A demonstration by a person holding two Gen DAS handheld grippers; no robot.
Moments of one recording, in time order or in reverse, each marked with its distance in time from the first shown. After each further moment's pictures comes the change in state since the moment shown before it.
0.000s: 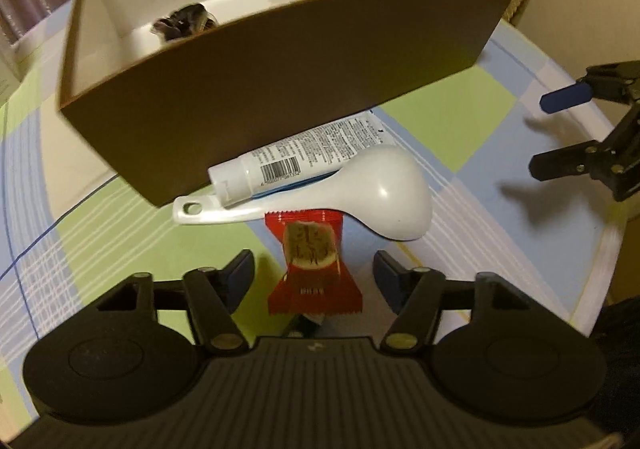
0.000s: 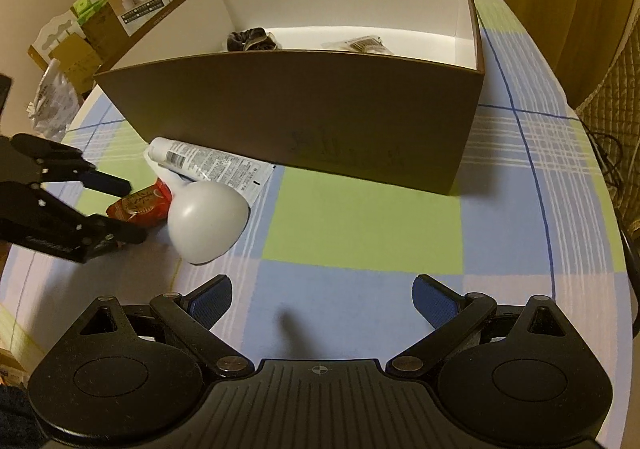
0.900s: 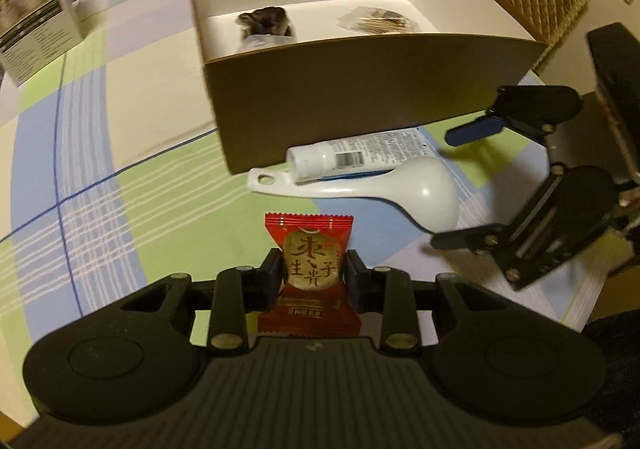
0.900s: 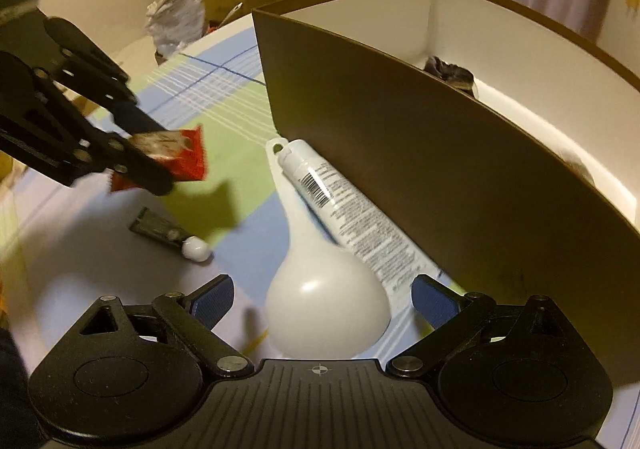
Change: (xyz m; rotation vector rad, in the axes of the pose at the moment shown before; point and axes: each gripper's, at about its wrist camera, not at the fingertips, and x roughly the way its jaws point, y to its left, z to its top) left arm -0.050 0.046 -0.035 -0.181 -0.070 0.015; right arm 0.074 0.092 0.032 -0.520 -0.034 0.166
